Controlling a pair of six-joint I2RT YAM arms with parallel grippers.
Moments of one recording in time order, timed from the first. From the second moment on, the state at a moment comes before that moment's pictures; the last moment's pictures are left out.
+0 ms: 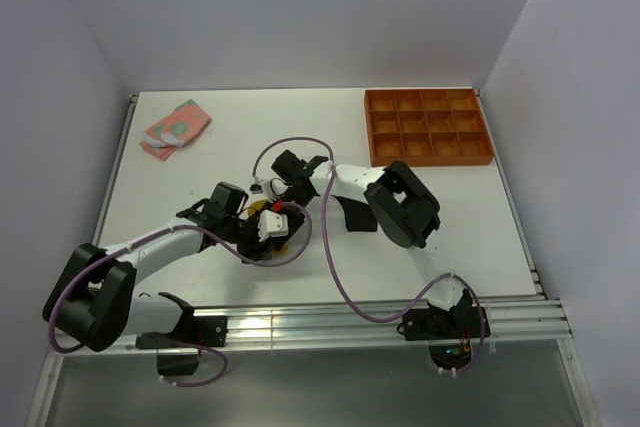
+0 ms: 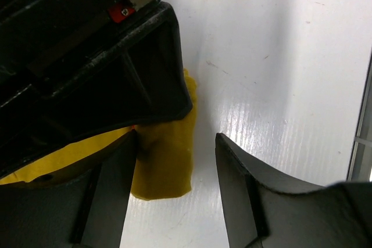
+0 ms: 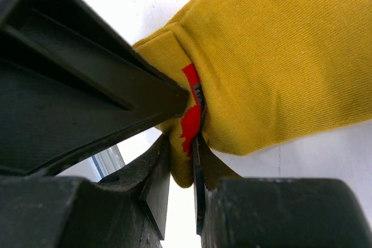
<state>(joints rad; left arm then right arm) -0.50 1.29 0.57 -0.29 0.60 0.77 0.82 2.20 1.57 -0.65 -0.75 -0.03</state>
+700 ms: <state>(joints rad) -0.50 1.39 0.60 -0.25 0.61 0.72 0.81 2.17 1.48 -0.55 -0.78 0.02</state>
